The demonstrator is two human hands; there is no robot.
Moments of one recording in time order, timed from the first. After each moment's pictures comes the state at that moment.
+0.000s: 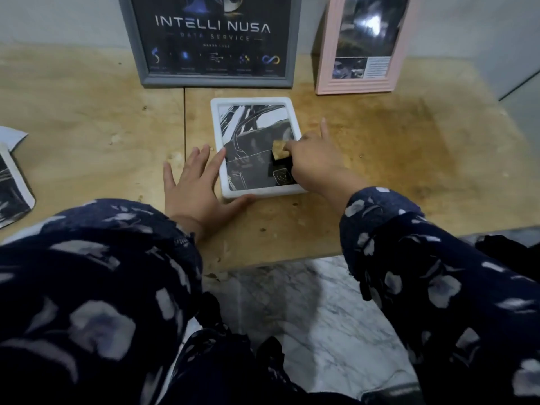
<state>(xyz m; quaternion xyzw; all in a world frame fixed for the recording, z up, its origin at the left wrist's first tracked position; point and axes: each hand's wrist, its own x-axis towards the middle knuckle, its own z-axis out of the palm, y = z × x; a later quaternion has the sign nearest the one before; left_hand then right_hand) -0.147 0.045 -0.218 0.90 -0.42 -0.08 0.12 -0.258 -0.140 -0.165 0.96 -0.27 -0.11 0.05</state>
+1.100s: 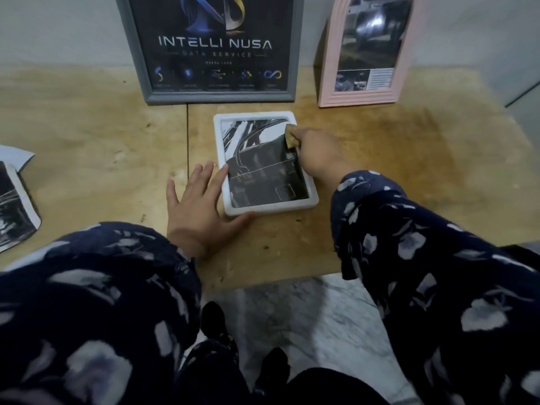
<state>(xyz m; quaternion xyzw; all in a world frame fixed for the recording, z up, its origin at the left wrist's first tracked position) -0.141 0.044 -0.222 0.89 -0.43 -0.08 0.11 -0.229 -0.189 -0.177 0.94 -0.33 -0.02 -0.12</state>
